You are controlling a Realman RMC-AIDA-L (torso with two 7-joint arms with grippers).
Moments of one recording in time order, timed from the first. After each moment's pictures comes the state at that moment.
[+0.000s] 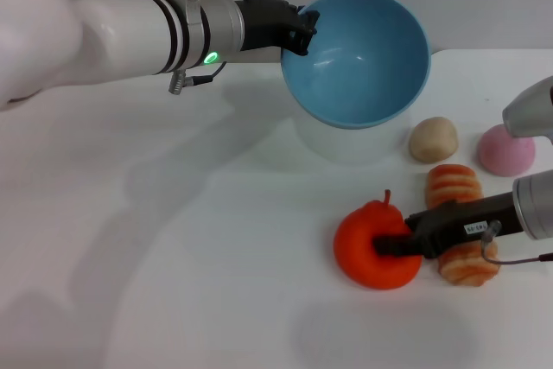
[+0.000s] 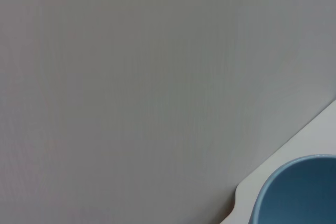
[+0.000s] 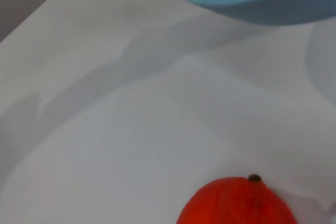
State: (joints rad) left arm -0.73 -2.07 1.66 0.92 1.95 0.50 -2.19; right arm 0.62 2.07 -0.91 -0.61 -2.27 -1.35 1.87
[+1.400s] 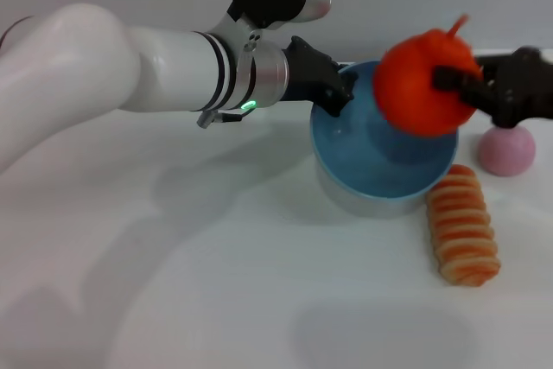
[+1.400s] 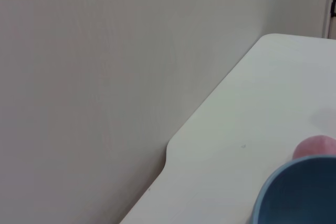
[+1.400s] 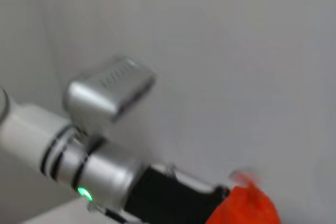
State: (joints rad) left arm -0.73 -2.07 1.84 1.00 2.12 0.56 -2.31; right arm 0.45 2.06 -0.76 -0.94 -1.78 -1.56 1.60
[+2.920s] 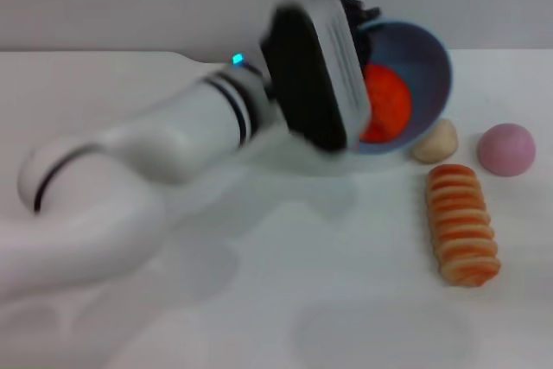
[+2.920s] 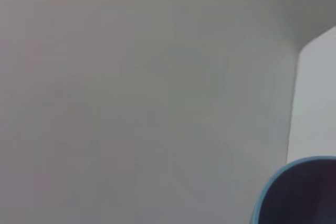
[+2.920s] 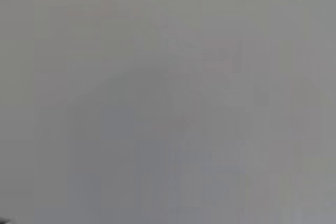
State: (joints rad) left arm -0.62 -2.07 2.18 1.00 2.55 -0.13 -2.14; right arm 0.23 2.07 -0.35 -0.58 -1.54 -1.47 1.25
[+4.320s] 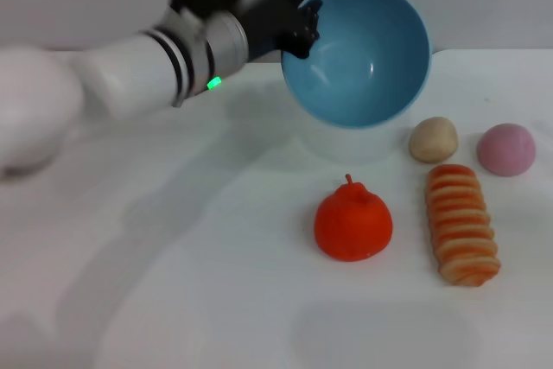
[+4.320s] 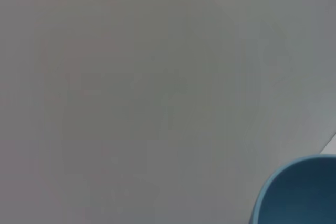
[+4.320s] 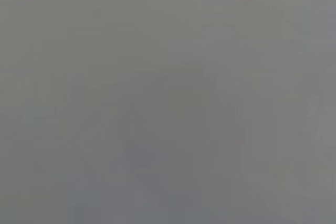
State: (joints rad) left arm -0.60 -2.06 1.85 1.02 1.67 0.24 -1.83; right arm 0.33 1.99 -0.47 -0.58 -1.58 -1.50 1.62
